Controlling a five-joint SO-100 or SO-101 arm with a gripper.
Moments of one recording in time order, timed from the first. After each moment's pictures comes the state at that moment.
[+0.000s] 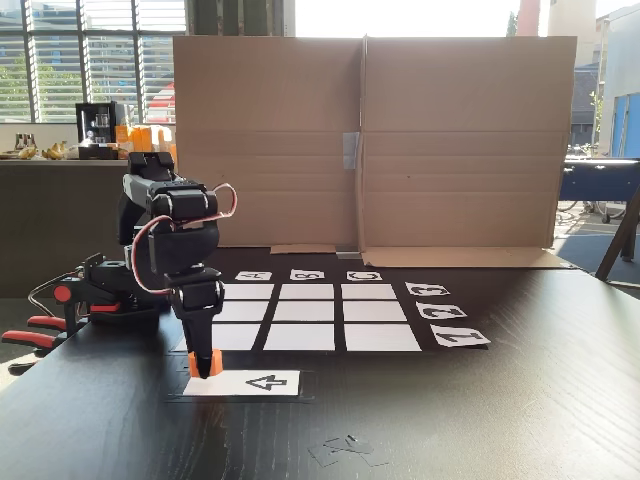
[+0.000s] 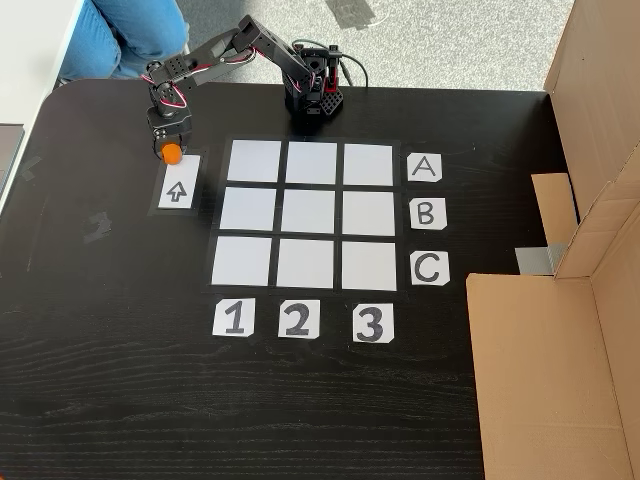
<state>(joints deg) 56.4 54.5 57.3 84.6 89.6</state>
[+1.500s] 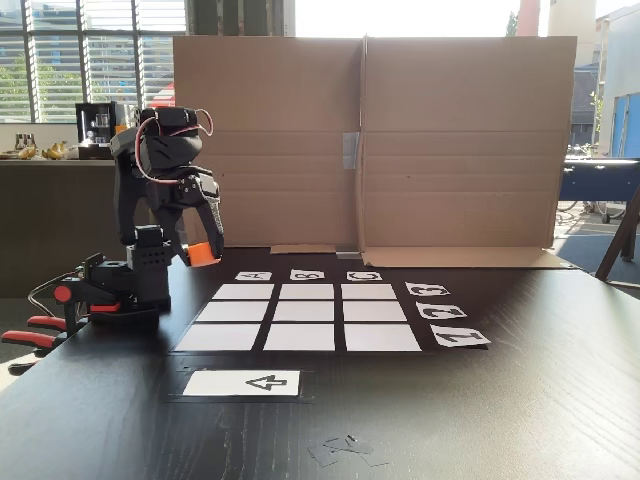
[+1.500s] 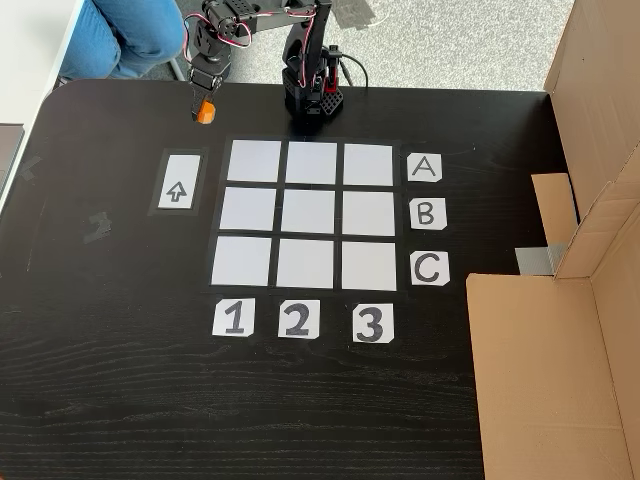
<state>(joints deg) 49.7 108.5 93.5 87.8 45.3</state>
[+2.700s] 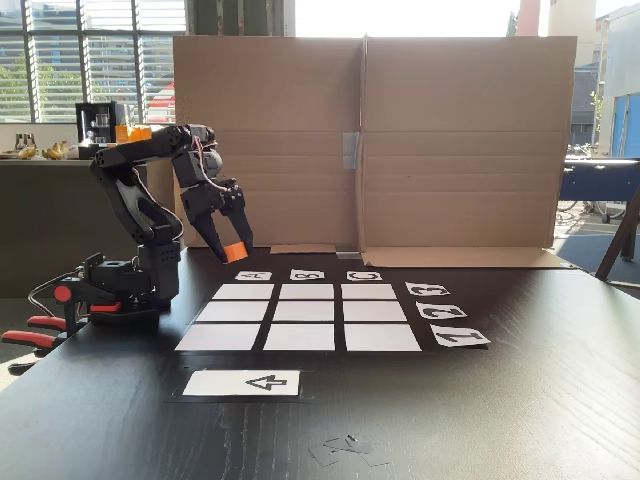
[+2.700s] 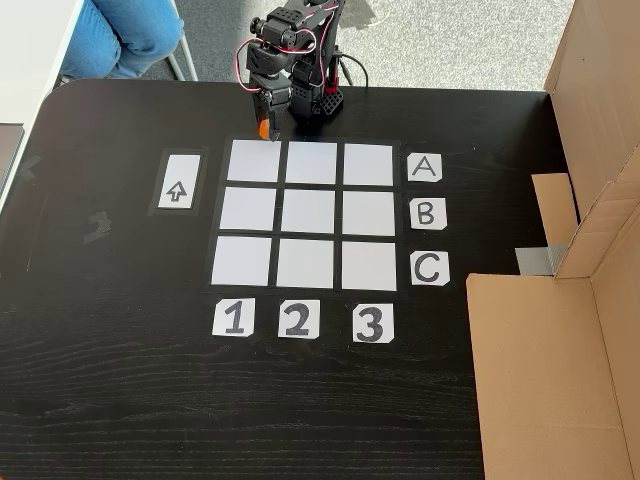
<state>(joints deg) 21.5 131.6 118.8 88.9 21.3</state>
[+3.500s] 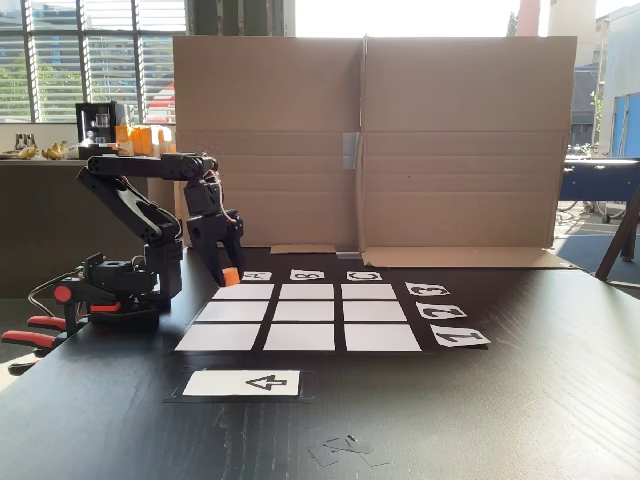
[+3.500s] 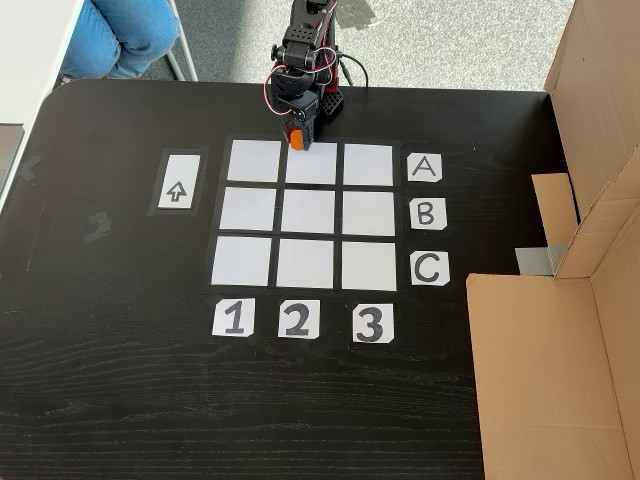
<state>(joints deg) 7.6 138.2 140.4 81.9 16.1</state>
